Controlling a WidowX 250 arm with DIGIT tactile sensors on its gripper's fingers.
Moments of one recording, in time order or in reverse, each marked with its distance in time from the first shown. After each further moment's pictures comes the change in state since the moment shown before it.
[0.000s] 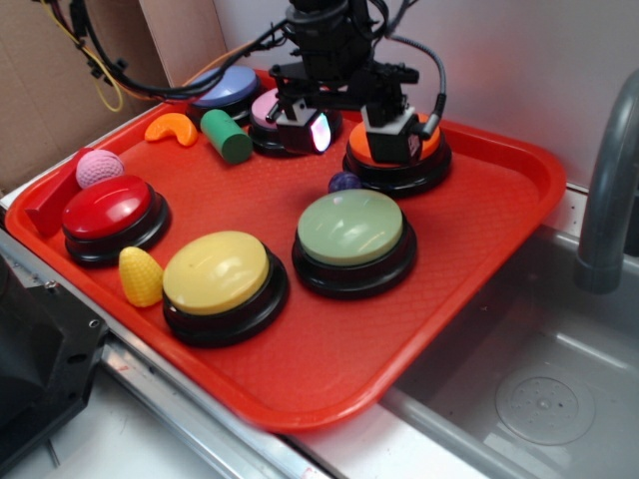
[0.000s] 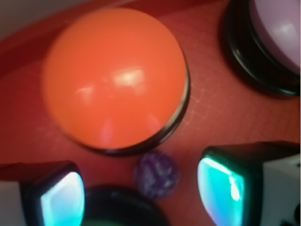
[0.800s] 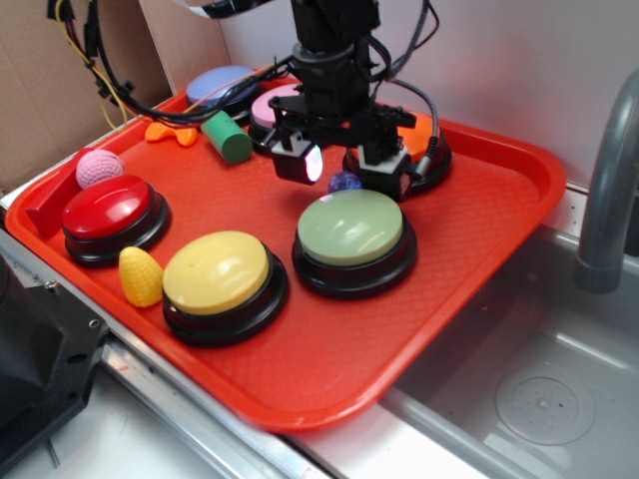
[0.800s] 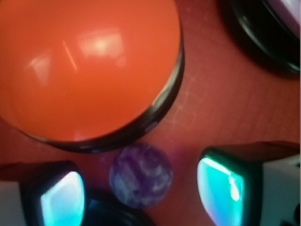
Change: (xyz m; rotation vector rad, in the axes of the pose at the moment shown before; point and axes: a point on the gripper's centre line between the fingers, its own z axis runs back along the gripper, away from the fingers) arm -0.009 0.004 -0.019 0.060 0.030 0.000
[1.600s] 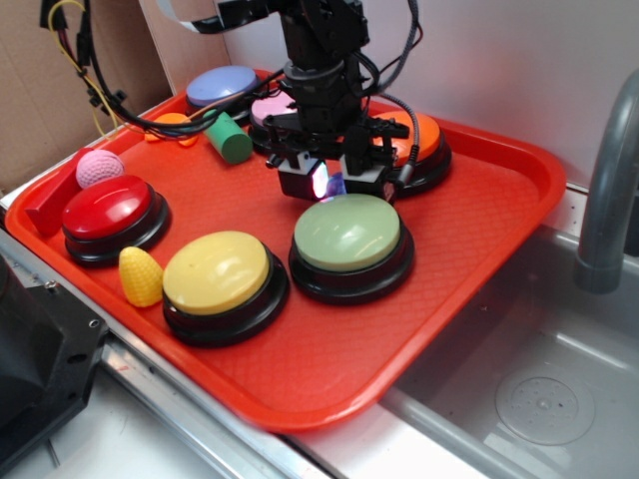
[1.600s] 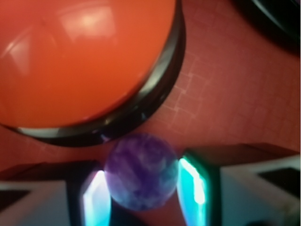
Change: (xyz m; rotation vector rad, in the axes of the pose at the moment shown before) arm -0.005 0.014 -0.005 0.001 0.015 0.045
